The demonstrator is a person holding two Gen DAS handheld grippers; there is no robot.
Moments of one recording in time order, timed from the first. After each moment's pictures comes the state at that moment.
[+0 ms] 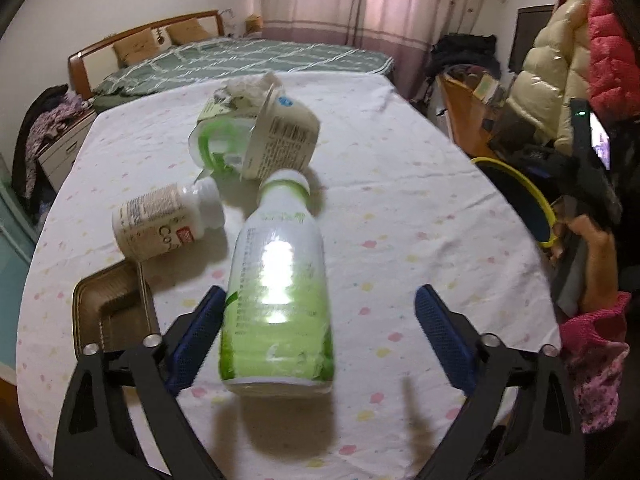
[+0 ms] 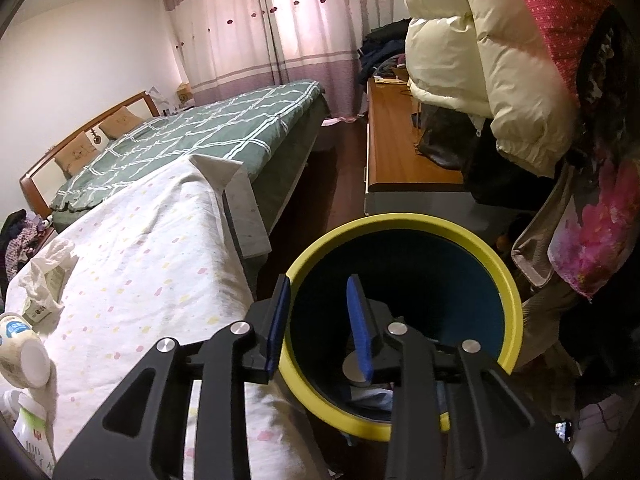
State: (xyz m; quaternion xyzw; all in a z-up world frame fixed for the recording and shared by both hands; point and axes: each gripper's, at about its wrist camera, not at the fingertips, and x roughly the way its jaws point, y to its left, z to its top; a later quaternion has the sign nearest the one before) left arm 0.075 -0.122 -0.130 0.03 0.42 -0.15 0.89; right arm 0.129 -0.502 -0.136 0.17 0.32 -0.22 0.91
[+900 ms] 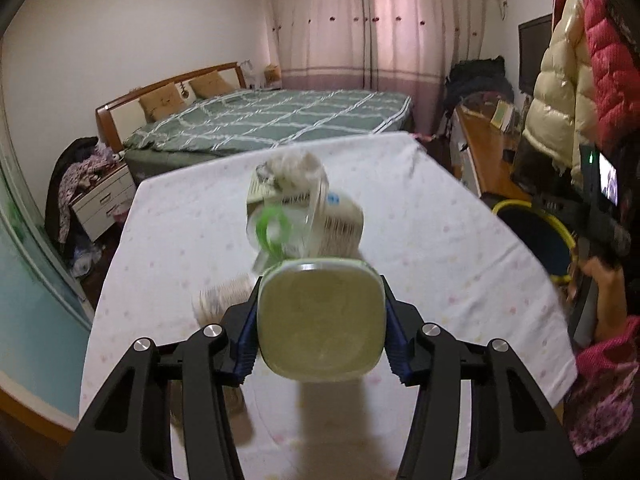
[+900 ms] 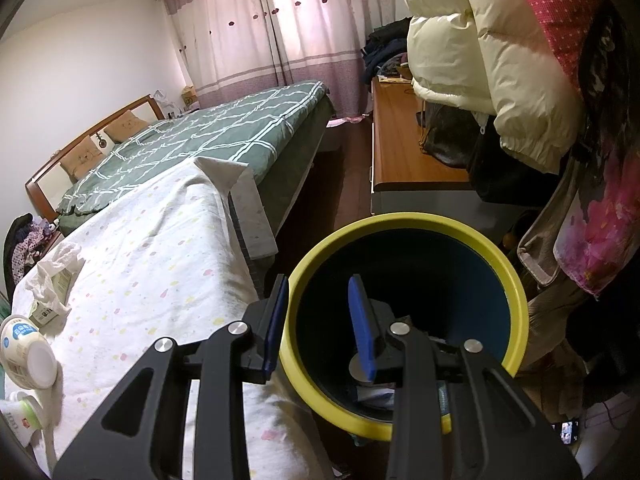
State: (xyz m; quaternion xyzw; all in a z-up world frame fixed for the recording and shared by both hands) left arm 0.079 -0.101 -0.065 0.07 0.33 -0.12 0.93; right arm 0.126 -0.505 -0.136 0.18 0.32 -0.20 0.91
